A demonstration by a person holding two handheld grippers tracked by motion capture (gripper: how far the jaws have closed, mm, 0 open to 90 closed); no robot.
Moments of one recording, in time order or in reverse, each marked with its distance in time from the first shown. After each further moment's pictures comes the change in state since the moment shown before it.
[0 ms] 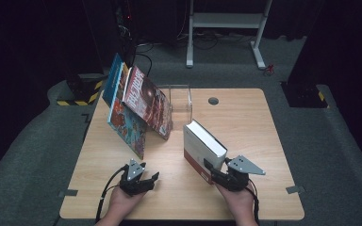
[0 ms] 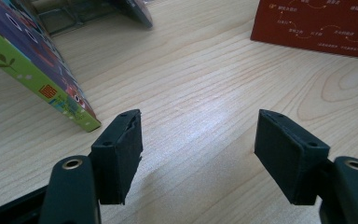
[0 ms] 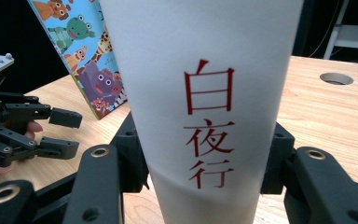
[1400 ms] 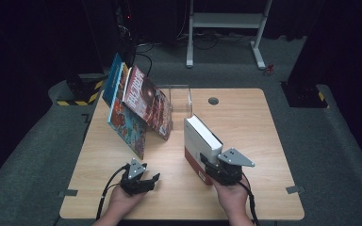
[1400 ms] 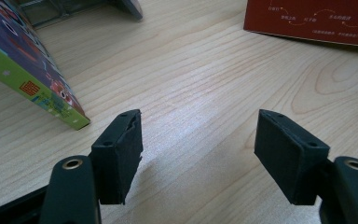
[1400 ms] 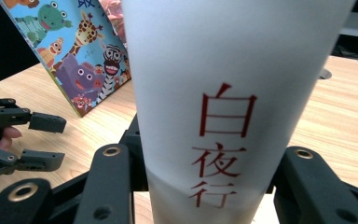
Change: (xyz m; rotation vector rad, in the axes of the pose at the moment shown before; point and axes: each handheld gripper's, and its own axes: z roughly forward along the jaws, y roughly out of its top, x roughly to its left) left arm 0.002 0.001 0.003 0.036 -0.036 0.007; right arm 0.019 0.029 0.012 0.101 -0.106 -0.026
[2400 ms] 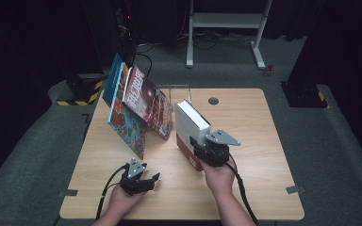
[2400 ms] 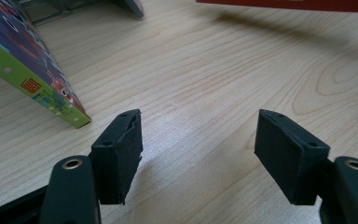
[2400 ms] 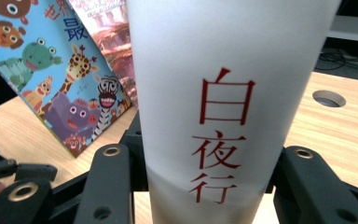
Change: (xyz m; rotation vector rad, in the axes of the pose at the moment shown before) left arm 0.002 0.000 0.000 0.000 -0.005 -0.011; right arm 0.003 0.040 0.045 -0.016 -0.003 0.022
